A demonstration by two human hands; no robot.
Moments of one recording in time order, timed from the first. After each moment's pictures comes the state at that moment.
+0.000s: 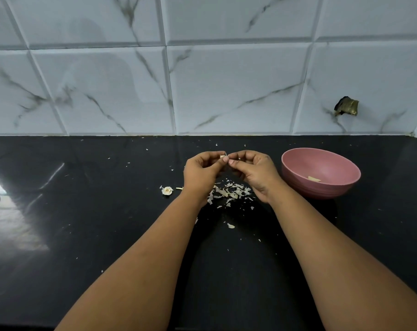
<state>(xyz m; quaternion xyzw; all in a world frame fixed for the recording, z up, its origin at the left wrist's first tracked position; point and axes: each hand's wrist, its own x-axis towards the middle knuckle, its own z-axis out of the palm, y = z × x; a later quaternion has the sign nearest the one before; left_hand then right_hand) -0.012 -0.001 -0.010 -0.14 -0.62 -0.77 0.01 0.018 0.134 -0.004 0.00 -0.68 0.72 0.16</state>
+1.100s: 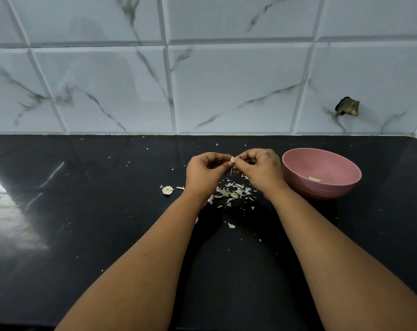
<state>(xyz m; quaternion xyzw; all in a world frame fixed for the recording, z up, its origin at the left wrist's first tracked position) -0.014 -0.001 -0.013 -0.20 -0.68 -0.71 0.06 0.017 0.143 -0.003 0.01 -0.81 0.50 0.29</state>
